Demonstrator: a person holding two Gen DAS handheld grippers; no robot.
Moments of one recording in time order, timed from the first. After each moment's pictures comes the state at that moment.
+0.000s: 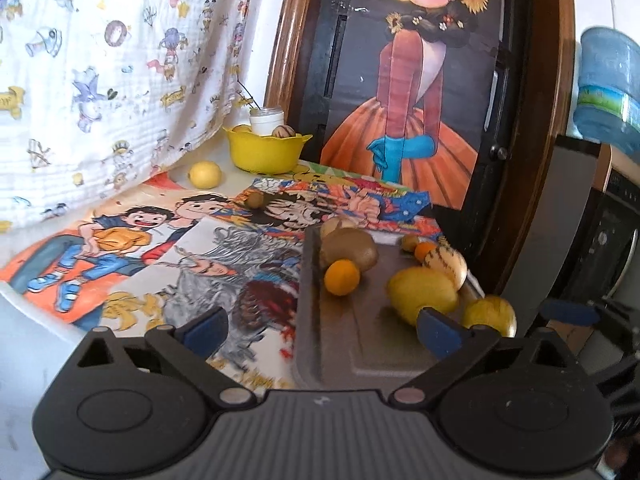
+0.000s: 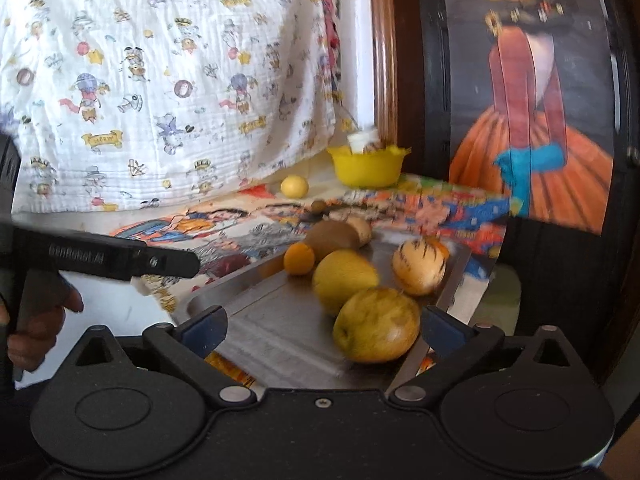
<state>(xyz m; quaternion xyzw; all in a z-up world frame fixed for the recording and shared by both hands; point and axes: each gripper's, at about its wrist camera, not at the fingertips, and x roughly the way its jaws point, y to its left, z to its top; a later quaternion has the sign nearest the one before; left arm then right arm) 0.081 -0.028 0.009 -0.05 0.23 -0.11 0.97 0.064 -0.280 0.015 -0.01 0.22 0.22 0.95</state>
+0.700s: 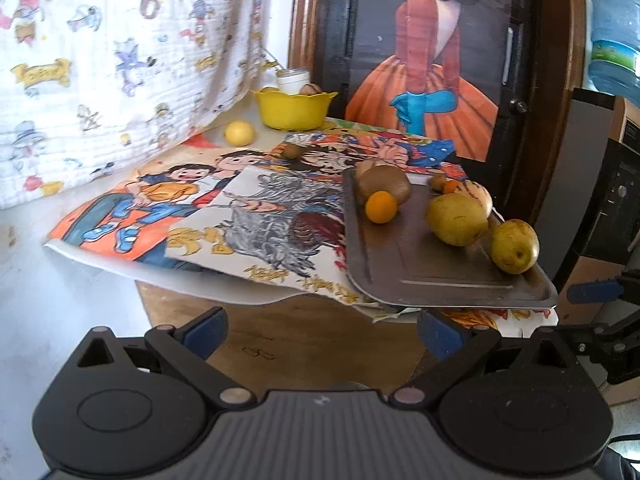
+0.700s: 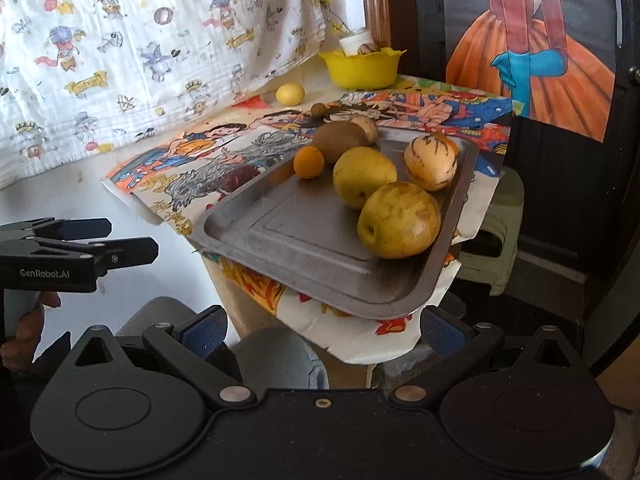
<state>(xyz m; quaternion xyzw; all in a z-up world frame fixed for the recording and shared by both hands) 0.042 -0.006 -0.003 -0.03 0.29 -0.07 0.95 0.056 -0.262 0.012 -0.02 0.36 0.20 0.91</state>
